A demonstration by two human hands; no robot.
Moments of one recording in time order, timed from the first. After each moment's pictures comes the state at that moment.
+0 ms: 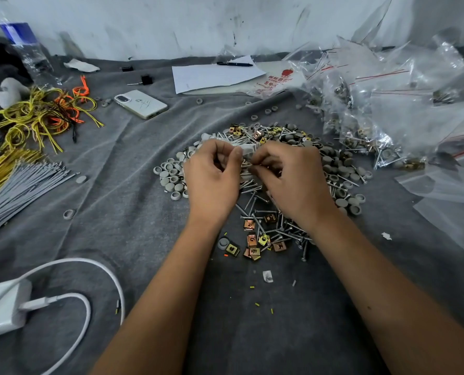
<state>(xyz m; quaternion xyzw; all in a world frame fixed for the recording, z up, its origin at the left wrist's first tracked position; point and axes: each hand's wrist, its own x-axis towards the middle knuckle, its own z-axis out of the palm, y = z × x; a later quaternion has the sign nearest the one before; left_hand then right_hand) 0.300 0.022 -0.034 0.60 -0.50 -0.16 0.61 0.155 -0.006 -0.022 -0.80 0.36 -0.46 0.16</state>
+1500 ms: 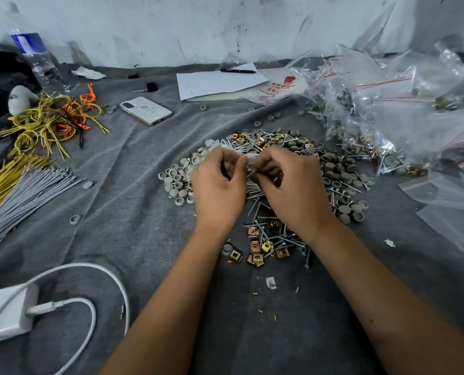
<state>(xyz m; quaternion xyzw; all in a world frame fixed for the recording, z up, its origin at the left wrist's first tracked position) 0.297 0.023 -0.036 0.60 -0.52 -0.12 0.60 0.158 -0.001 -0.020 -0.80 0.36 -0.46 0.14</state>
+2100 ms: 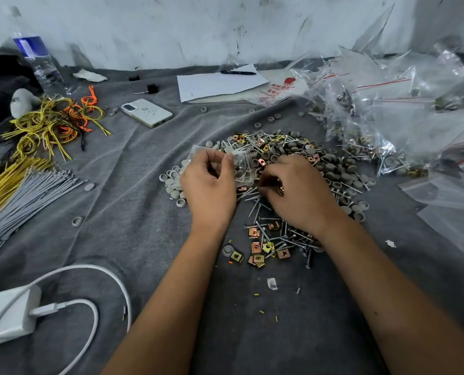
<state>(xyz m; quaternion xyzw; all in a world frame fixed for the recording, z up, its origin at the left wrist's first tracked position) 0.304 0.022 -0.035 0.61 -0.43 -0.13 0.65 0.146 -0.015 -0.028 -0.85 0.45 -0.26 0.07</state>
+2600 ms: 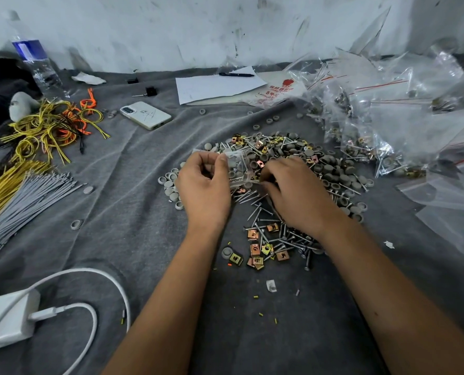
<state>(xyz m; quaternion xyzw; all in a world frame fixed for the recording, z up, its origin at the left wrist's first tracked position) 0.306 0.021 -0.033 0.61 -0.40 -0.16 0.66 0.147 -0.015 -0.027 -0.86 0.44 -0.25 0.07</state>
